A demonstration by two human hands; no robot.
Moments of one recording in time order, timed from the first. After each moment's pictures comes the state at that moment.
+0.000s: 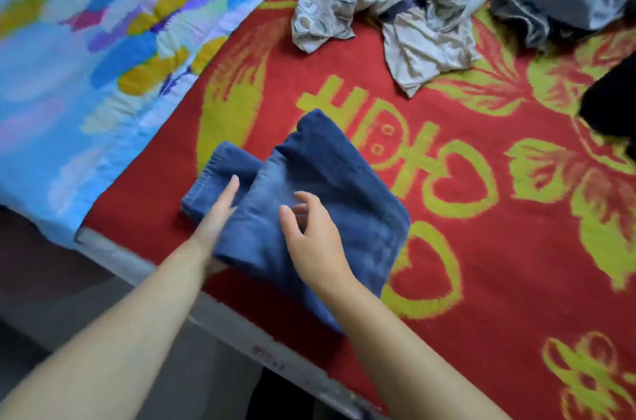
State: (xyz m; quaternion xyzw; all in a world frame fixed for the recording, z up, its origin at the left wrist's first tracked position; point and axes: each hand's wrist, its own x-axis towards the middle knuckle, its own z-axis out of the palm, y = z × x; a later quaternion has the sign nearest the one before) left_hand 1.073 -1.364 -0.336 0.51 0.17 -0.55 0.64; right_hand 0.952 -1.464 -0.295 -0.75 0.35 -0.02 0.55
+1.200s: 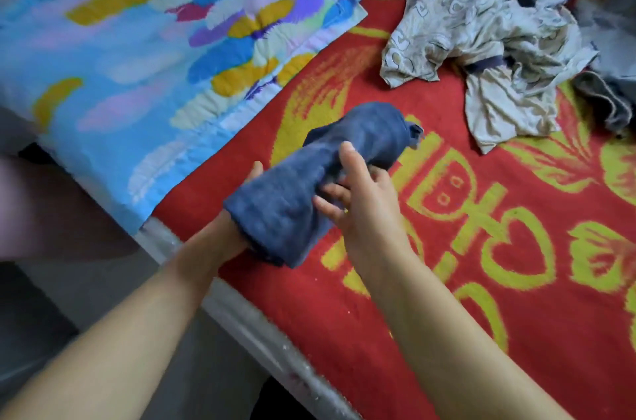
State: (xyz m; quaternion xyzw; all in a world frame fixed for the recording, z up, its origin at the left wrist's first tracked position) left_hand 1.151 -1.290 -0.338 0.54 0.16 -0.46 0.69; right_hand 1.081 -1.435 -0.221 -0.45 0.40 -0.07 0.79
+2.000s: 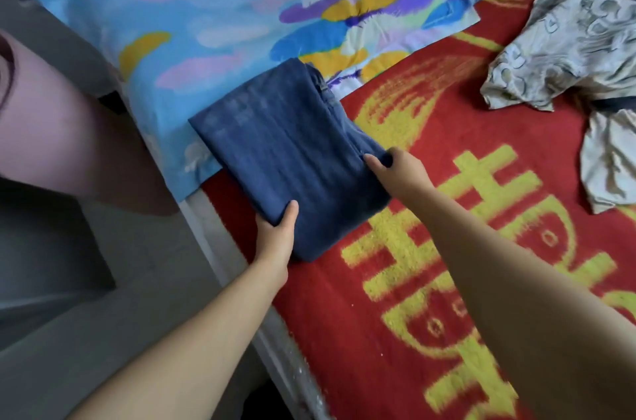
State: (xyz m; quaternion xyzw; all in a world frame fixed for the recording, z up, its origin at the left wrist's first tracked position) left_hand 1.131 -1.287 -0.431 0.64 0.34 -0.14 0.68; right_hand 1.199 -1.491 -0.380 -0.92 0.21 0.19 0.28
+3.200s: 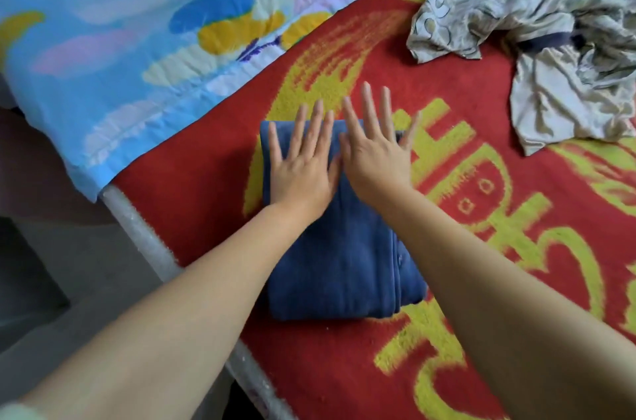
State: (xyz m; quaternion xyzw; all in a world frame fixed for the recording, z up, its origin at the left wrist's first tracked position) left_hand 1.148 -1.419 -0.399 0.97 -0.22 0.00 0.07; right_hand 1.134 -1.549 -0.383 -0.99 0.09 0.03 0.06
